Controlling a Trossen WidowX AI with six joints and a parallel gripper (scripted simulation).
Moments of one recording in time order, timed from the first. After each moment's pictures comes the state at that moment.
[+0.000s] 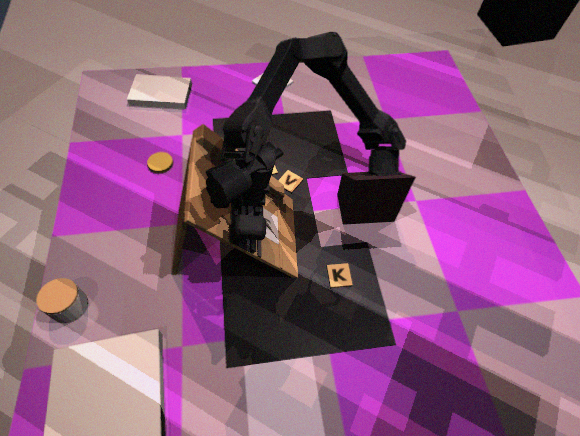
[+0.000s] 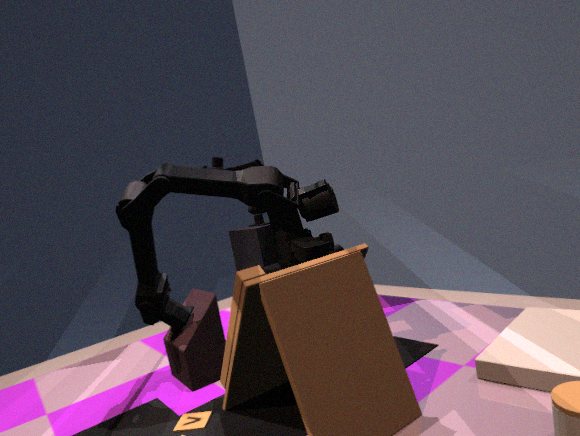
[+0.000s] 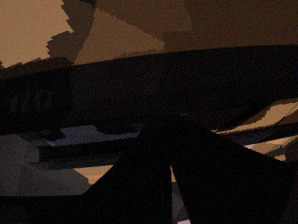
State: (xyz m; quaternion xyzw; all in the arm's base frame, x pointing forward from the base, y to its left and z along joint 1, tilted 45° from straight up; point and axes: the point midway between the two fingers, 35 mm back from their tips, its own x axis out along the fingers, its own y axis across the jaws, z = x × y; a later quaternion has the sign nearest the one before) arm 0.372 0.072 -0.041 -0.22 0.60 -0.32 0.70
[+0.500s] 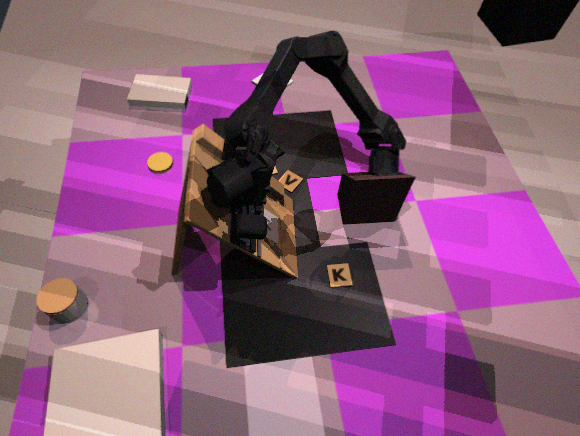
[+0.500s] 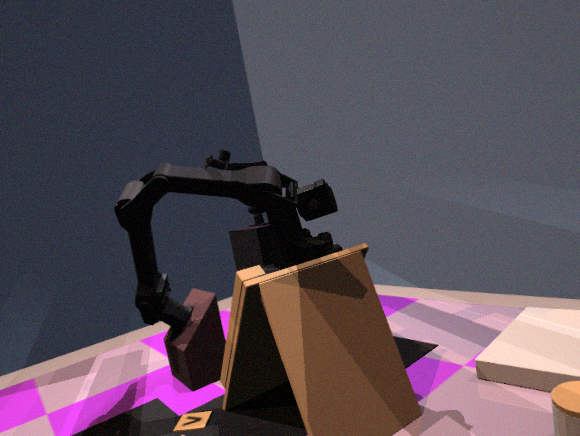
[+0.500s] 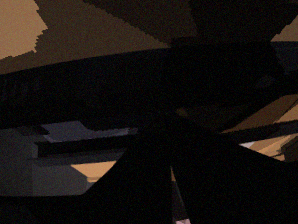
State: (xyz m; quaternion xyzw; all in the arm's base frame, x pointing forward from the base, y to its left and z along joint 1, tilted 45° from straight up) arm 0.371 0.073 -0.039 -0.22 0.60 -0.32 0.70
